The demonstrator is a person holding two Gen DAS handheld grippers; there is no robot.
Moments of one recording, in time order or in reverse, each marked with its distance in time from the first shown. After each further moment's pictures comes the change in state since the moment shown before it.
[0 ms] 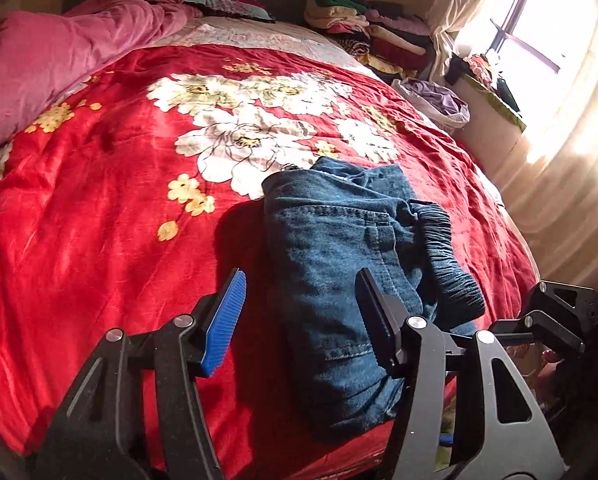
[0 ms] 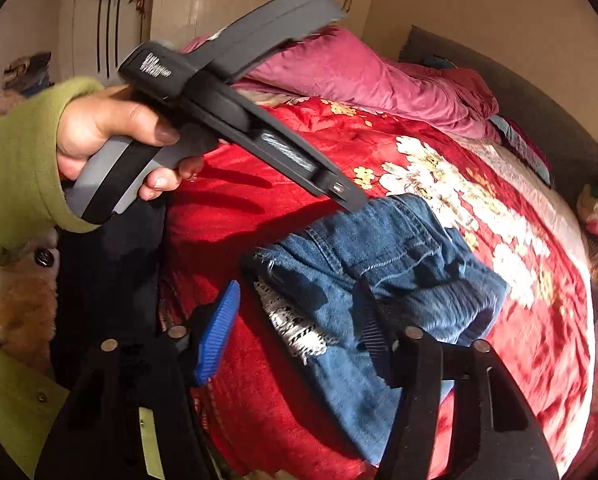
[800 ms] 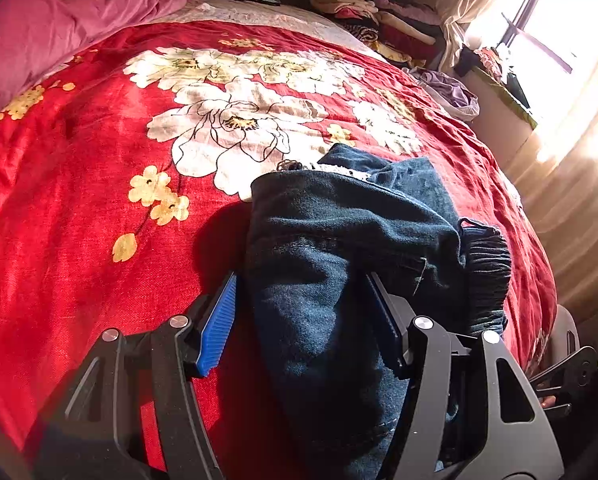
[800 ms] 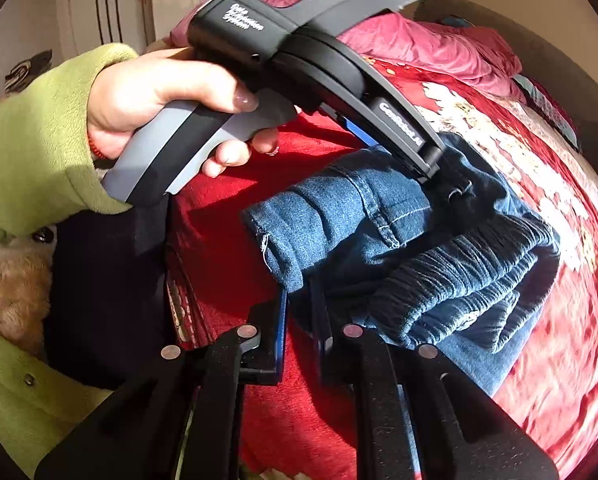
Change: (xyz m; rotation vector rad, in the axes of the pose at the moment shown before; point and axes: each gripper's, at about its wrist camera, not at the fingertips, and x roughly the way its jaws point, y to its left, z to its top) left arm 0.050 0.007 0.009 -0.027 0.037 0.017; right arm 0.038 -0.008 -0.029 0.106 0.109 0.128
